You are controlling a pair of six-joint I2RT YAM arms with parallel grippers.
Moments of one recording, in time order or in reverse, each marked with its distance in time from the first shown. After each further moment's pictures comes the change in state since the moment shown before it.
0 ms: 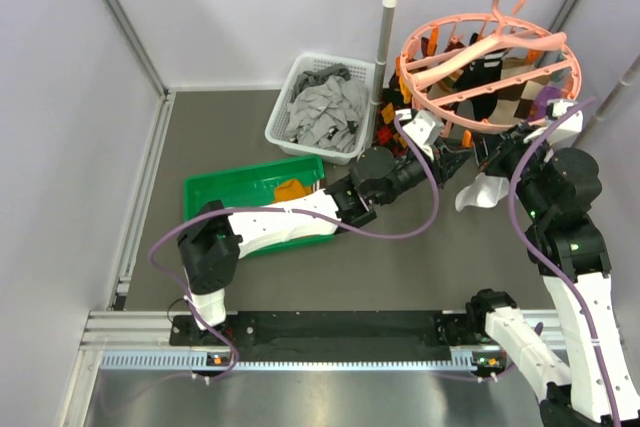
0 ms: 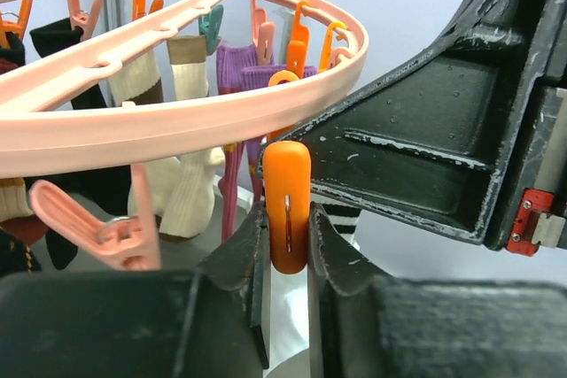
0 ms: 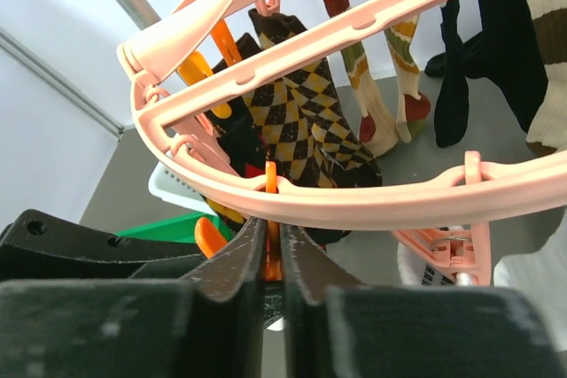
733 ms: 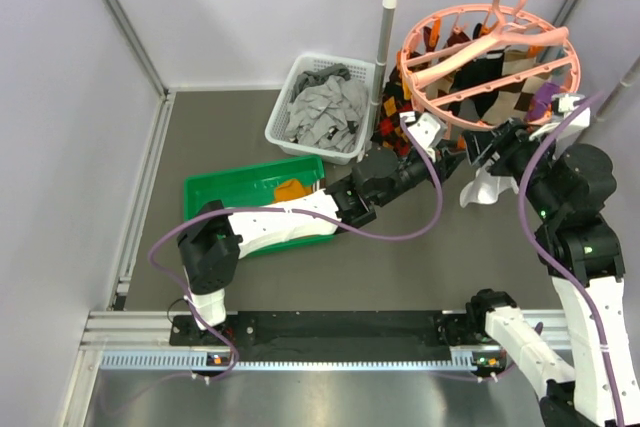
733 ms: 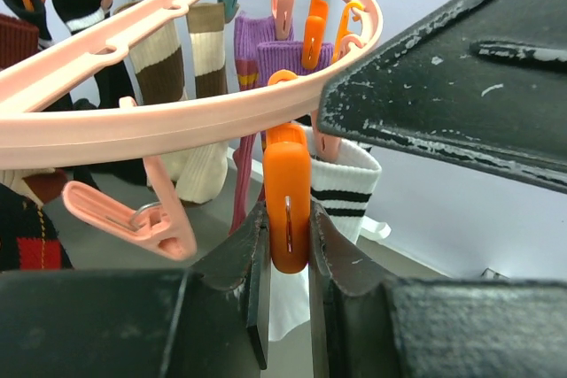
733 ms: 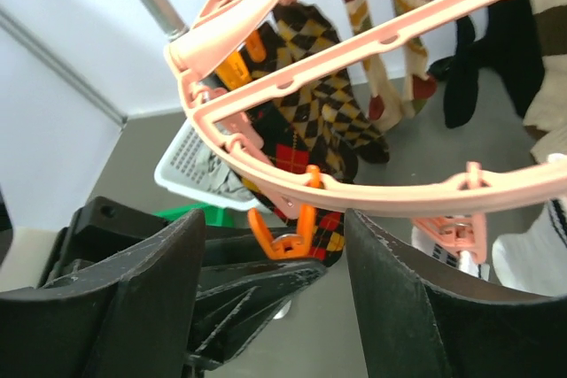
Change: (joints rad) left arm 0.000 0.000 0.000 -0.060 -0.038 0.066; right arm 0.000 0.014 0.103 -0.100 -0.018 -0.033
